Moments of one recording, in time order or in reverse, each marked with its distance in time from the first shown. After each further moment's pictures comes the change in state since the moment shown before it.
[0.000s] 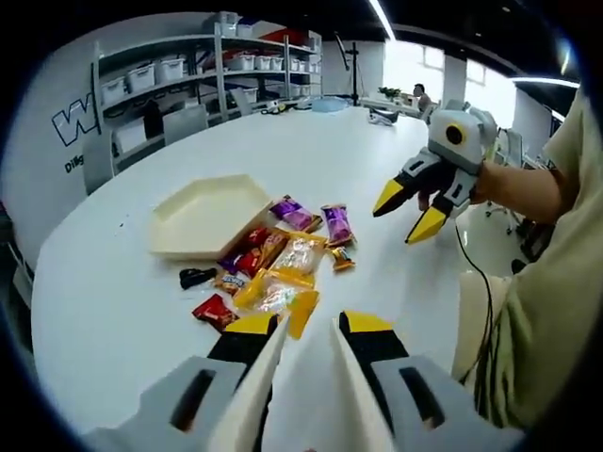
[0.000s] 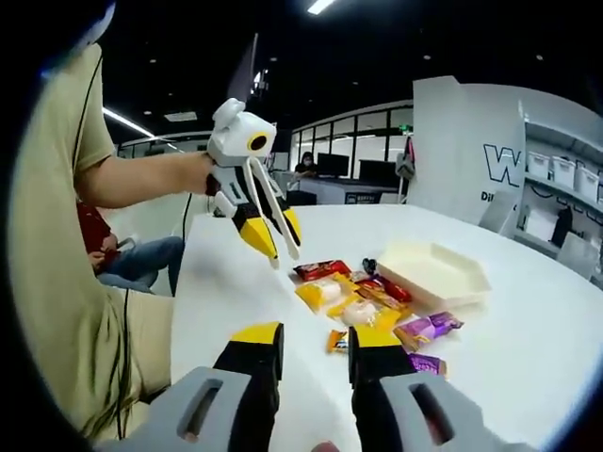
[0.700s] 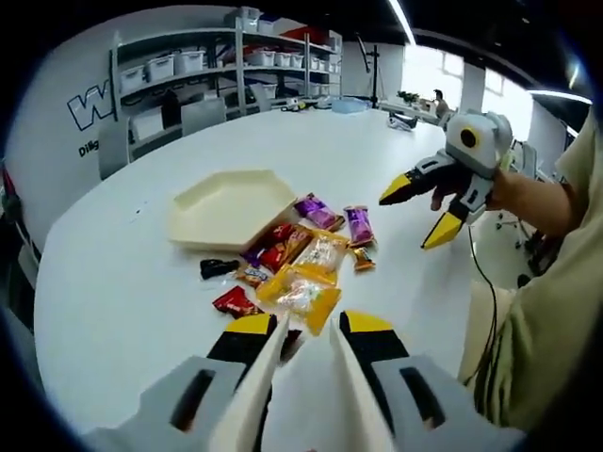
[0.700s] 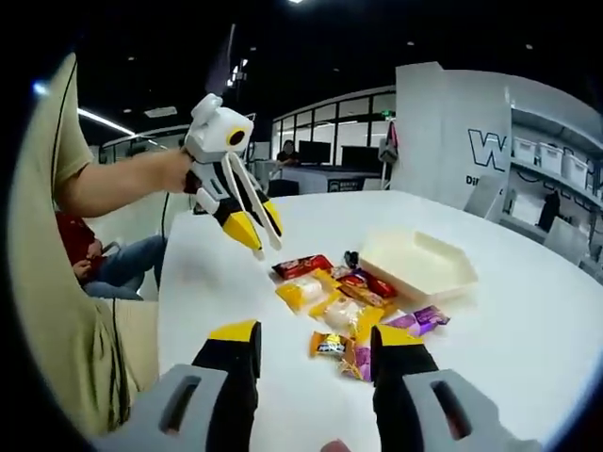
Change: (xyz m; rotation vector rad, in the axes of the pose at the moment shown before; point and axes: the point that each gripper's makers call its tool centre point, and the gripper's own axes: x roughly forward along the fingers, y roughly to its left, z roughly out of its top) left arm -0.007 0.021 -0.001 -0.080 0.006 0.060; right arm 0.005 -0.017 0.010 0.050 0.077 -0.086
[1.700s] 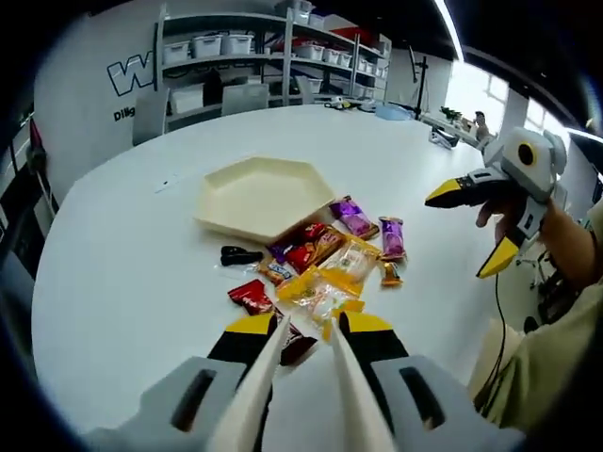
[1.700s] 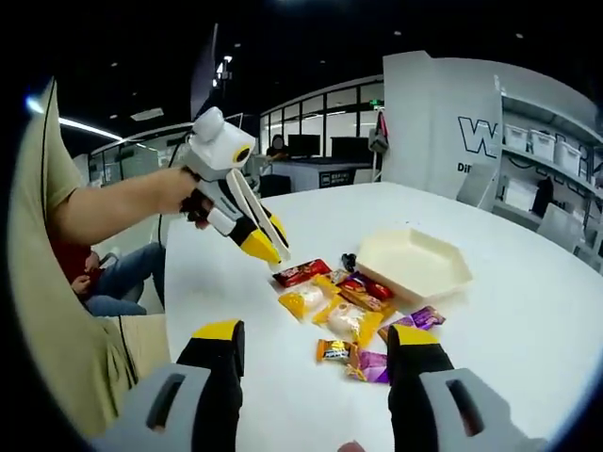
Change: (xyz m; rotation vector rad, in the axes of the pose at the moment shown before) left arm 0.013 0.015 -0.002 -0.177 0.020 0.123; right arm -0.008 0.004 0.012 0.054 0.029 -0.021
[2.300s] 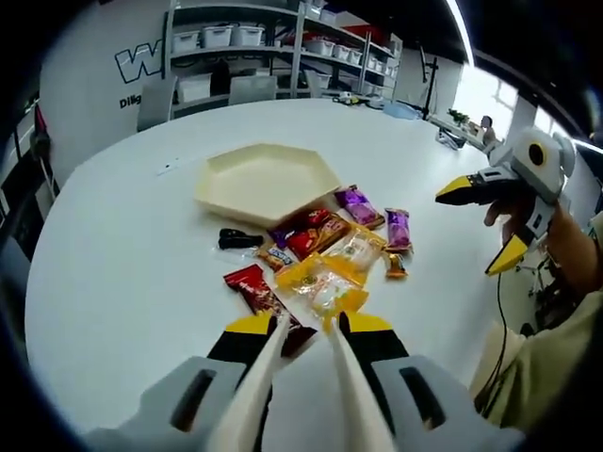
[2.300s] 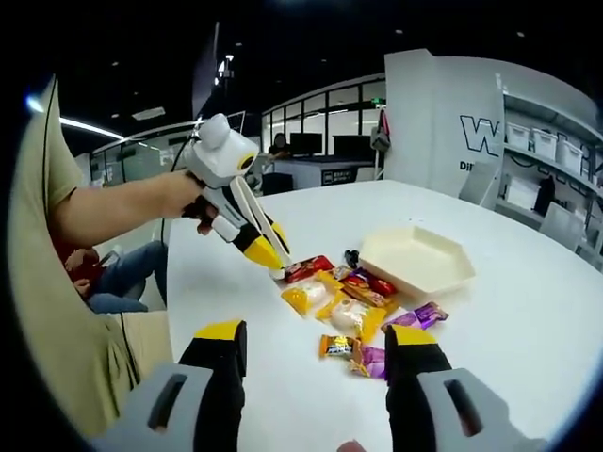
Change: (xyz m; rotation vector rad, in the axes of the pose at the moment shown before) left arm 0.008 0.001 -0.017 -0.033 0.032 -0.002; right arm 0.000 0.002 -0.006 0.000 0.011 0.012
